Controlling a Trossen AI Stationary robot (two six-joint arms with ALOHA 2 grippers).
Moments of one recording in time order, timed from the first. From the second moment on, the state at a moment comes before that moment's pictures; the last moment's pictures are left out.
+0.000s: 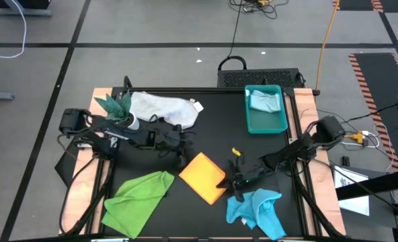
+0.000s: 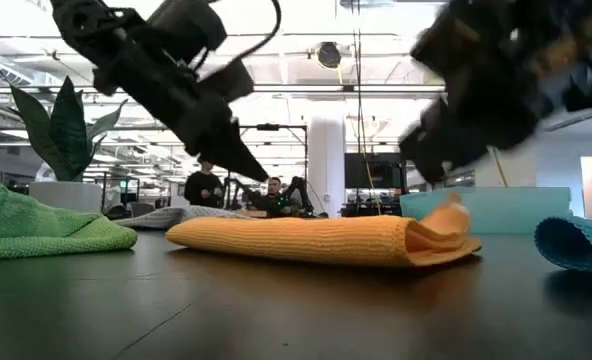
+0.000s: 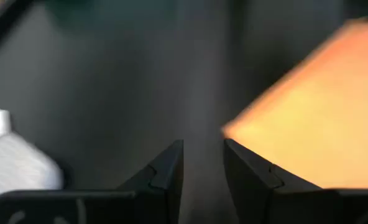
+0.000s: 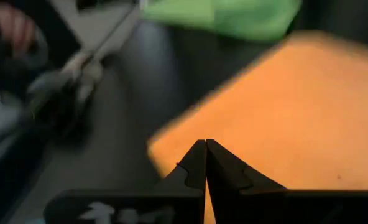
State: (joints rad) left arm -0.02 1.57 0.70 0.22 -0.13 -0.03; right arm 0.39 1.67 0.53 0.70 0.04 0.35
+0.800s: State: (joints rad) left arm -0.09 1.61 0.70 0.13 -0.19 0.02; right arm 0.44 1.64 0.53 0.59 0.07 0.31
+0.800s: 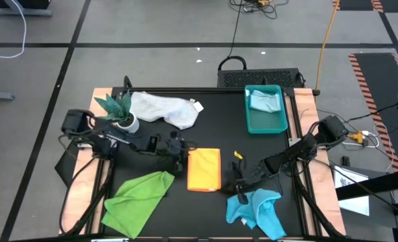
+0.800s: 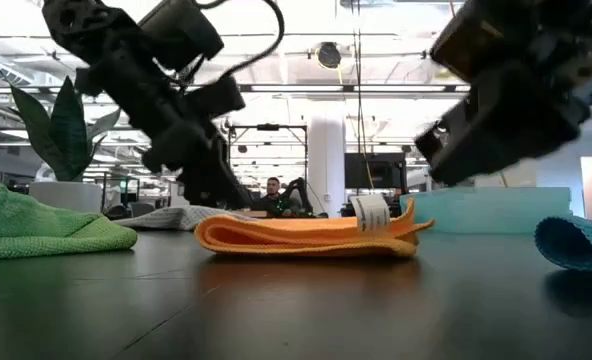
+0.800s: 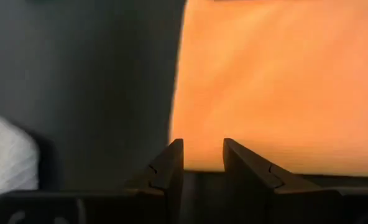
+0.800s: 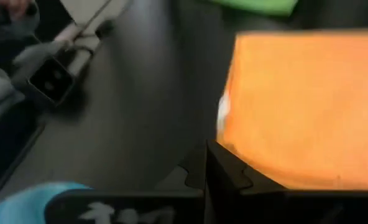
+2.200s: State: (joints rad) left arm 0.04 1.80 0.70 0.33 -0.03 -0.08; right arm 0.20 1.79 0.53 0.60 0.33 0.40
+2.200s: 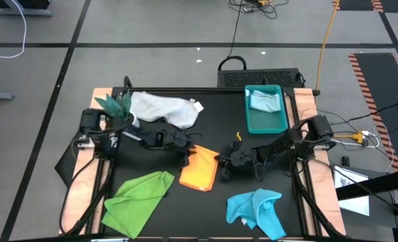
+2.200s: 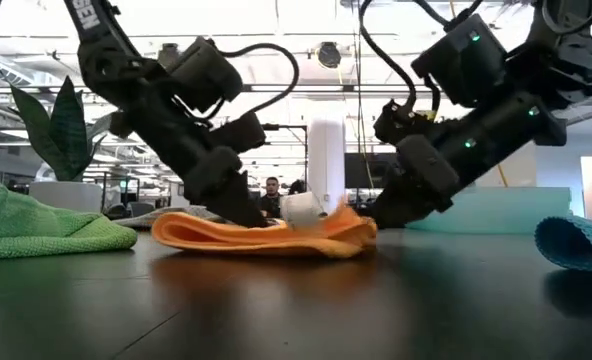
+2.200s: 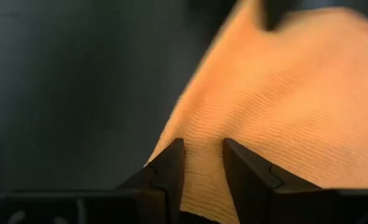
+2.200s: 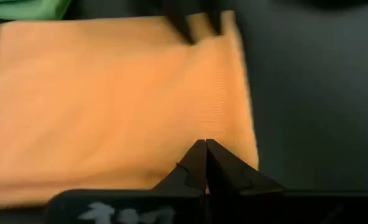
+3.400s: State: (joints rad) left arm -0.20 1.73 0.72 0.18 0.08 -0.16; right arm 0.00 1.78 0.59 0.56 0.08 0.22
